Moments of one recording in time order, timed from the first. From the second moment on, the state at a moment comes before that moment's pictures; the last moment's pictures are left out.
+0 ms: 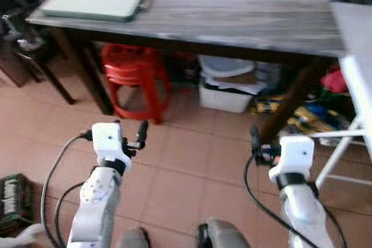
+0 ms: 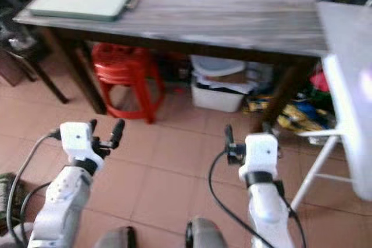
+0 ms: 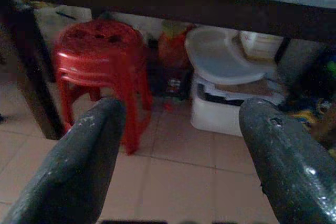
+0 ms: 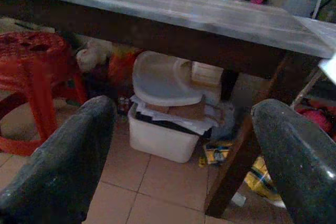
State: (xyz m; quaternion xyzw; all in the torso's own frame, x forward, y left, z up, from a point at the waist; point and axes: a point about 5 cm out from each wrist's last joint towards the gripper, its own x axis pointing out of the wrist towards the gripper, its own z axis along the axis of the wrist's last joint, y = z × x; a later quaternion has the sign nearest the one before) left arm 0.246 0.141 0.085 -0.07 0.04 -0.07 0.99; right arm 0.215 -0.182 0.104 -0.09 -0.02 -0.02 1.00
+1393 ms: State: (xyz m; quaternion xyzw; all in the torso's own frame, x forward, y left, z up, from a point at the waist) left arm 0.245 0.152 0.092 -0.05 0.03 -0.04 1.00; right arm 0.228 -0.192 0.115 -0.12 -0.03 -0.07 0.99
